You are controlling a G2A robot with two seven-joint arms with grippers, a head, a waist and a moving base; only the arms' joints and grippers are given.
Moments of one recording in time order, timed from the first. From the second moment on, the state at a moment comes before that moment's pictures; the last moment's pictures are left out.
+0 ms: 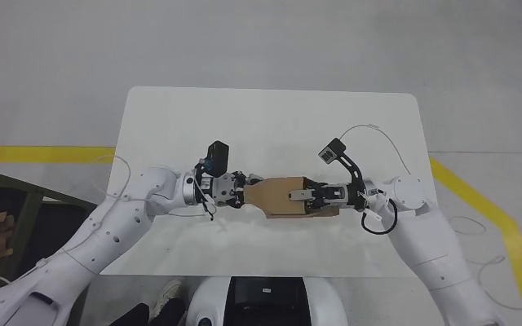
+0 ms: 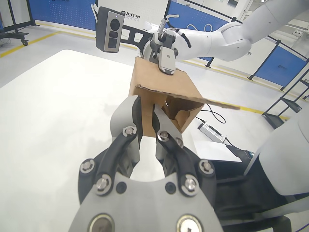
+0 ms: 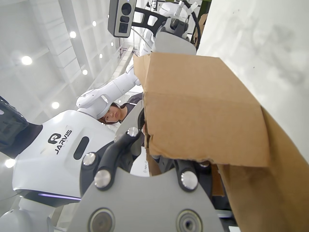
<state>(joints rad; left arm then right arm) 0.75 -0.89 -0.65 -1.40 0.79 -1.01 0.19 -0.98 -1.11 1.12 -1.40 0.62 -0.26 1.33</state>
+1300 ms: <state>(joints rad) 0.88 -0.87 -0.91 -1.52 0.69 -0.97 0.03 -1.03 -1.08 1.16 -1.45 0.41 -0.24 1.21</state>
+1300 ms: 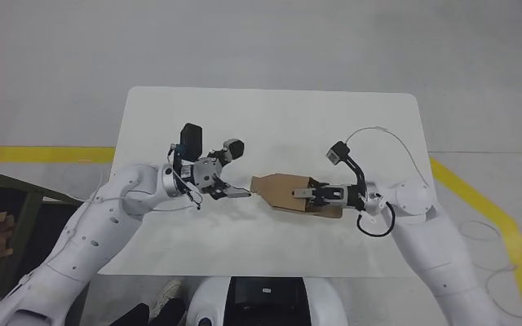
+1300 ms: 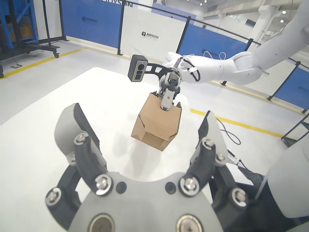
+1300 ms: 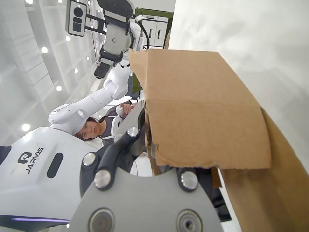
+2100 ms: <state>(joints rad) 0.88 -0.90 -0.90 -1.47 0.55 -0.94 -0.17 -1.04 -1.07 1.18 -1.49 0.52 -0.24 1.27</state>
